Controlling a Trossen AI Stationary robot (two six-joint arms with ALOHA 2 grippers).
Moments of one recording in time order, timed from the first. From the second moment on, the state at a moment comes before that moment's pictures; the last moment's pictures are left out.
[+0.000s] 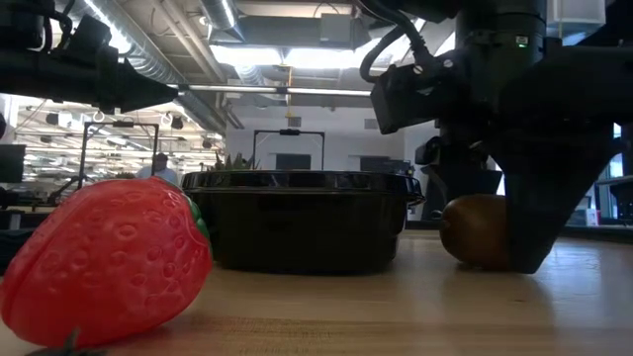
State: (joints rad) left arm 0.13 0.00 0.01 0.08 -0.49 0.11; right arm 0.41 2.02 1.36 -0.80 0.01 0.39
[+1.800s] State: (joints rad) left arm 0.13 0.00 0.01 0.08 -0.49 0.11; right arm 0.23 2.01 1.61 -0.76 0.23 0.17
